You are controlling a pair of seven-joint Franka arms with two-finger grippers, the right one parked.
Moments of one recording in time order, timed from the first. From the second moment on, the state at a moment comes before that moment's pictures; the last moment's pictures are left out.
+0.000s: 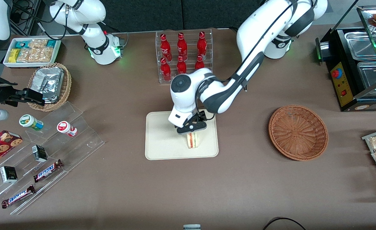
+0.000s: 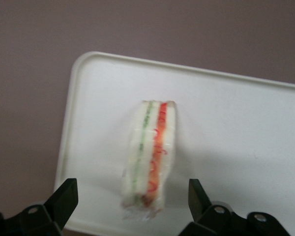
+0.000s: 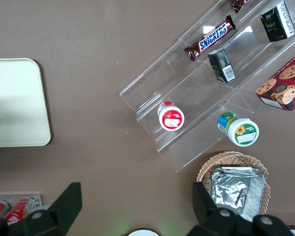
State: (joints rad) arm -0.52 0.73 -0.40 -1.32 0.45 1.96 -1.24
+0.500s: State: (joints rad) arm -0.32 0.45 -0.39 -1.28 0.36 1.67 -1.19
